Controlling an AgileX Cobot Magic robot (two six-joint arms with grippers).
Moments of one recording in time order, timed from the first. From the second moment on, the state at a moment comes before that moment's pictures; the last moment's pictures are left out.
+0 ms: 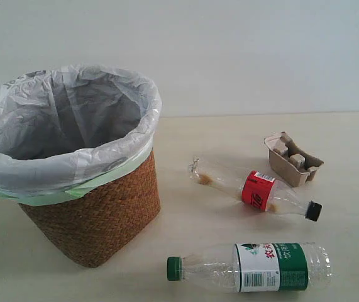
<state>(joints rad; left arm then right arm) -0.02 0.00 0.00 -0.13 0.31 0.05 0.28 0.01 0.00 -0.01 0.35 0.11</state>
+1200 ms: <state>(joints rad) -0.02 0.00 0.00 -0.13 0.31 0.05 0.28 0.01 0.00 0.31 0.34 0.43</state>
